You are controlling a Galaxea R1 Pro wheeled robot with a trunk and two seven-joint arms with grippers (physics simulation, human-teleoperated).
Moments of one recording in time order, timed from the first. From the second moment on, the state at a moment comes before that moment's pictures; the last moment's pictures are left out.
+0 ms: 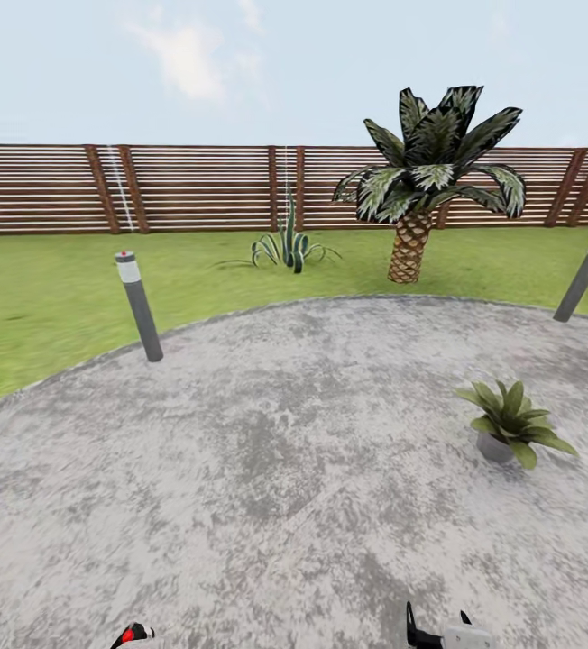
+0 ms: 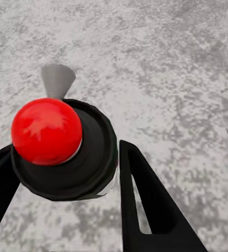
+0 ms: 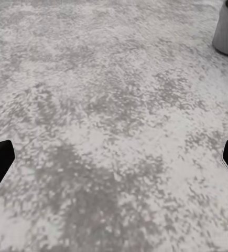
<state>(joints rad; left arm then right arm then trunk) -0.25 0.05 -0.06 -0.19 0.09 -0.68 0.10 -0.27 0.00 0.00 -0.20 0.02 -0.78 -0.22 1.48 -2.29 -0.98</state>
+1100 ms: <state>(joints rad) -0.25 0.05 -0.06 -0.19 0.09 -0.68 0.10 -0.27 0.00 0.00 -0.20 0.02 -0.78 -0.22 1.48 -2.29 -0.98</state>
